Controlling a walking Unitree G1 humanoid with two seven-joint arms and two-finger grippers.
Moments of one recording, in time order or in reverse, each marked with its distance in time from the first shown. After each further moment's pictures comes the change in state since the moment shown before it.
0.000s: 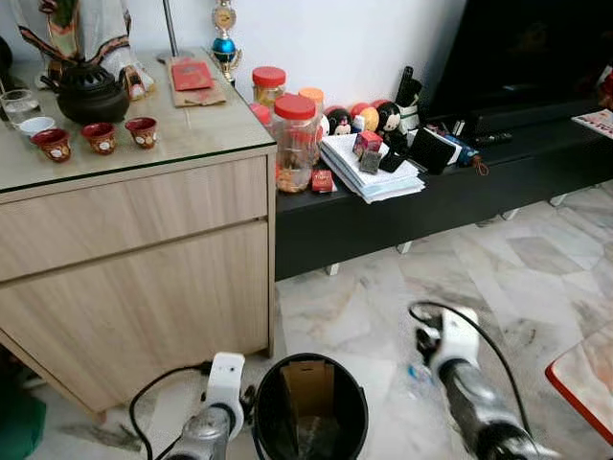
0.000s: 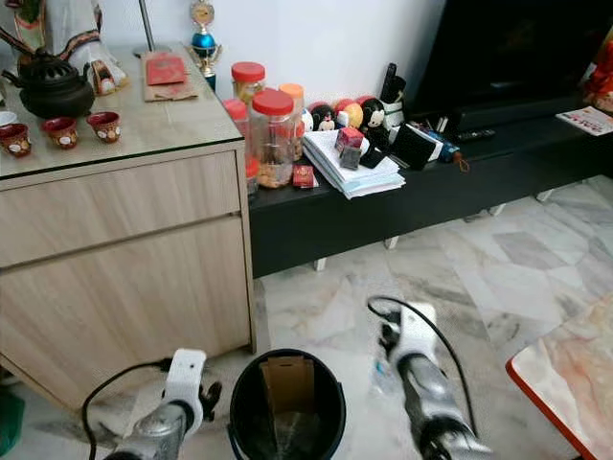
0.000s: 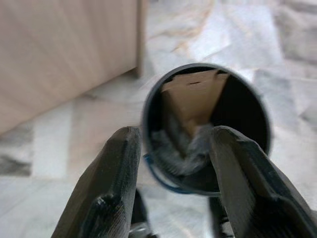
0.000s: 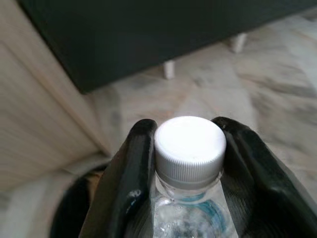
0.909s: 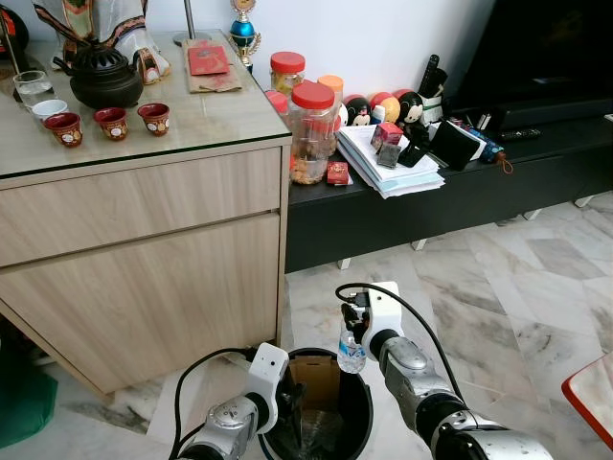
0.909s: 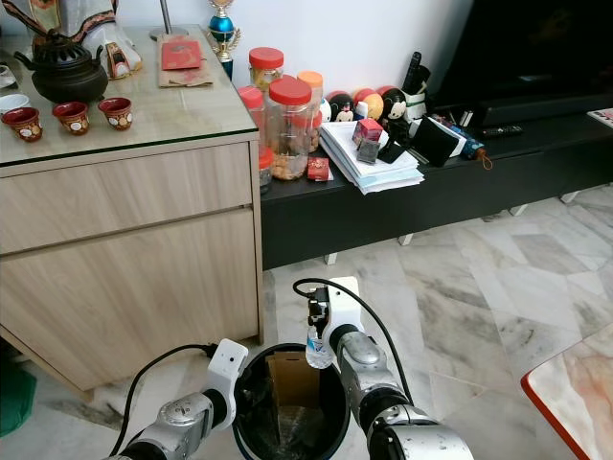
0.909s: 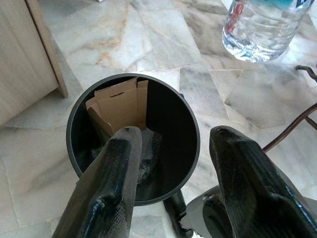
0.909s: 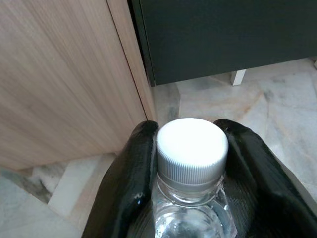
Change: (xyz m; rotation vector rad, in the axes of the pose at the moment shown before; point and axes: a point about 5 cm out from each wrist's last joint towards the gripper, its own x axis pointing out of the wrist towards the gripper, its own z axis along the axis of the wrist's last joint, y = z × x) left arm 0.002 -0.037 0.013 0.104 -0.046 -0.340; right arm 0.009 0.076 0.007 -0.085 0.000 0.208
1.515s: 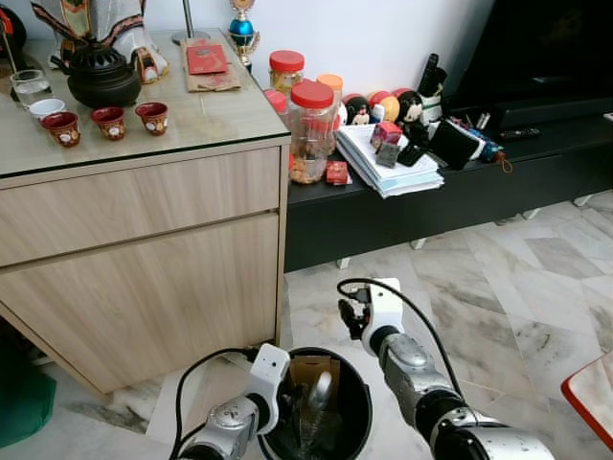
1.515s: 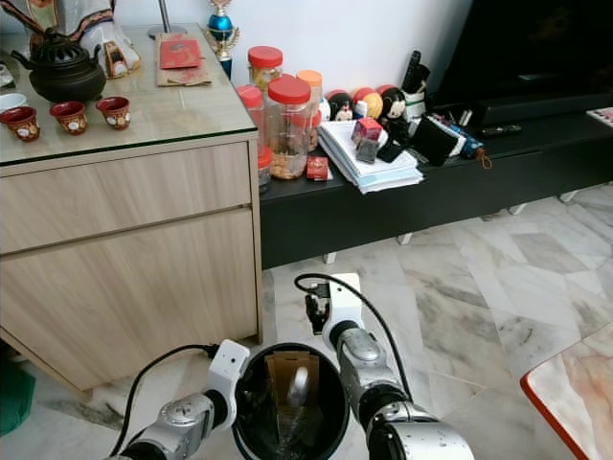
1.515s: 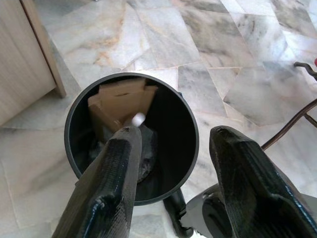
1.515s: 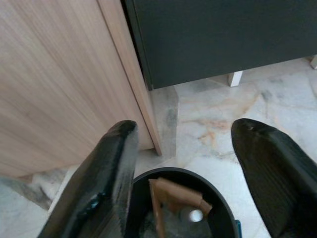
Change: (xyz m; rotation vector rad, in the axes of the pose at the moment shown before) left arm 0.000 -0.001 0.000 0.012 0.005 -0.006; right arm 0.000 -0.003 0.004 0.025 -0.014 -0.013
